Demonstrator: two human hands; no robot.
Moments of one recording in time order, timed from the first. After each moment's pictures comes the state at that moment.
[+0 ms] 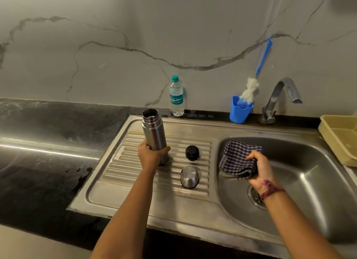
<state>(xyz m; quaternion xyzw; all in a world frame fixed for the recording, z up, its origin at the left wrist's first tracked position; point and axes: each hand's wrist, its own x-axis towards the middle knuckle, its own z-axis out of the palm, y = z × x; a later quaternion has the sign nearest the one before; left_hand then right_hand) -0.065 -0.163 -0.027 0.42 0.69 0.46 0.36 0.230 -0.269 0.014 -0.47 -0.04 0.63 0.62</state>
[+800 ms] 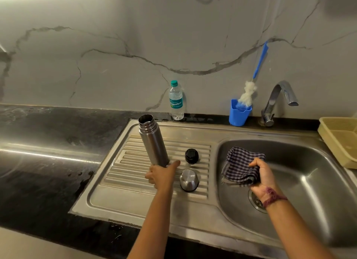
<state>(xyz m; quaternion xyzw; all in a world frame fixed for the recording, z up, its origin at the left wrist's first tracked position) -0.014 -0.226 -0.017 0.31 0.78 0.37 0.39 0.239 -0.277 -0.003 -0.46 -0.03 0.63 0.63</state>
